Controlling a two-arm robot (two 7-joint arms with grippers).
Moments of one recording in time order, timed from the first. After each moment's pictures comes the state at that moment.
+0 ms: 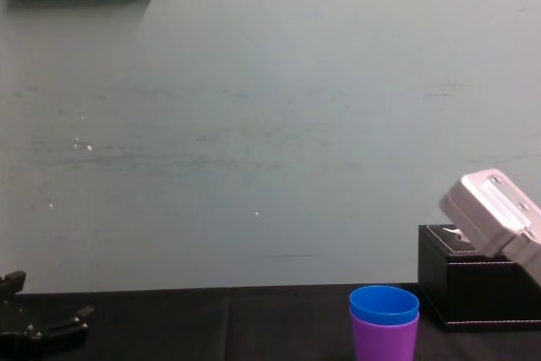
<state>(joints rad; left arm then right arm) -0.20 0.60 0.45 -1.41 -0.25 -0.12 0.03 0.09 0.36 -0.38 -1.70 0.16 0.53 0.32</state>
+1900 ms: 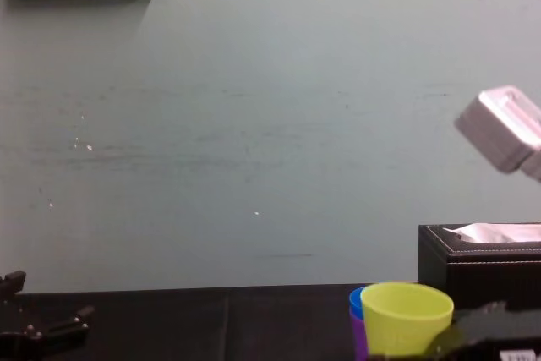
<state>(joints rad) -0.20 0.60 0.45 -1.41 -0.25 -0.12 0.03 0.14 0.40 -0.35 -1.77 0.13 0.54 0.37</state>
